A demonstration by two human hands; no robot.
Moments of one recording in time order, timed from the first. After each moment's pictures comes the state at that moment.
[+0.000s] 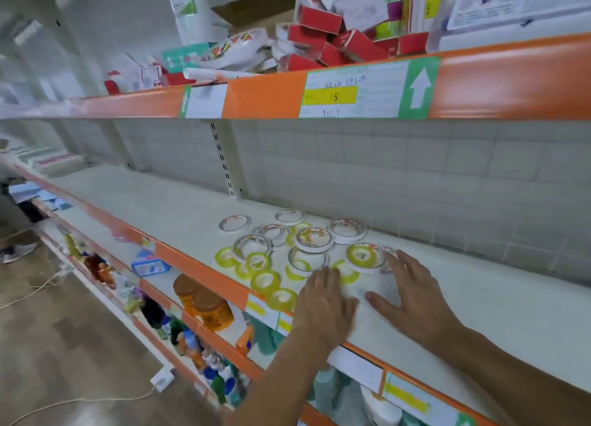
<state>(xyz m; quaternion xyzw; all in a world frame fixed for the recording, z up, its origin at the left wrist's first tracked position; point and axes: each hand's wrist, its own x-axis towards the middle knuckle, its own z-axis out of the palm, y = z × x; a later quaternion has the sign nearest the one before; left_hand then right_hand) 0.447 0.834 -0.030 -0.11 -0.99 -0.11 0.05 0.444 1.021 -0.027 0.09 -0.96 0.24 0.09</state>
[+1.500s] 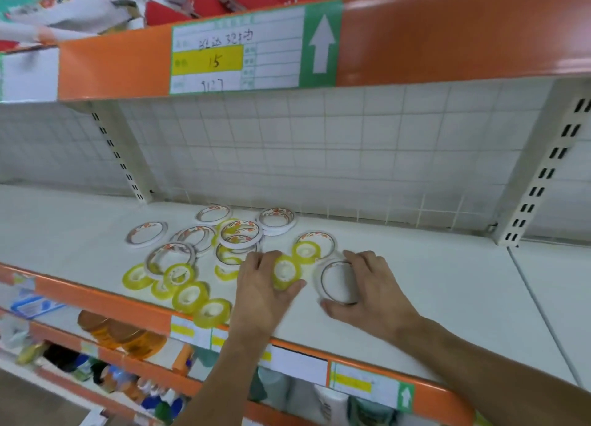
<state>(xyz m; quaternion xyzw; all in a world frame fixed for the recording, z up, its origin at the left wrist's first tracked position) 0.406 0.838 -0.050 -0.12 -0.92 -0.30 0.20 0.461 1.044 -0.047 0.02 -0.96 0.25 0.14</state>
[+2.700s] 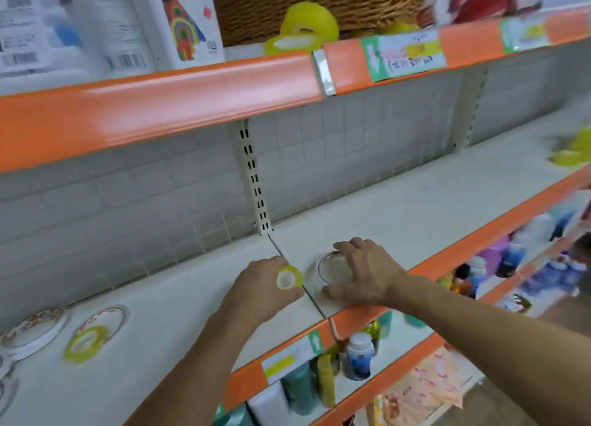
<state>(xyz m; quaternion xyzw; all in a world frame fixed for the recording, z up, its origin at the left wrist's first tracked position) 0.520 1.088 0.018 -0.50 -0.84 -0.19 -0.09 0.688 1.224 0.023 -0.33 -0.93 0.13 0.05</state>
